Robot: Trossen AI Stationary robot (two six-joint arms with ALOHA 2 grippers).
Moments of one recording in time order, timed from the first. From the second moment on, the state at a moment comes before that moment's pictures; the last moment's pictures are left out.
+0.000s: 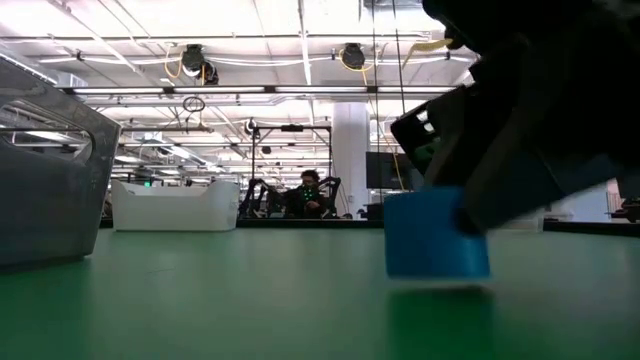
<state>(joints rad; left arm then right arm) -0.73 1.46 1.13 -0.42 -0.50 -0.83 0.55 1.90 0.89 0.39 0.05 0.20</state>
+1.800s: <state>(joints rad) -0.32 1.47 1.13 -0.21 -0.49 -1.26 0.31 1.56 0.94 0.41 0.48 -0.39</state>
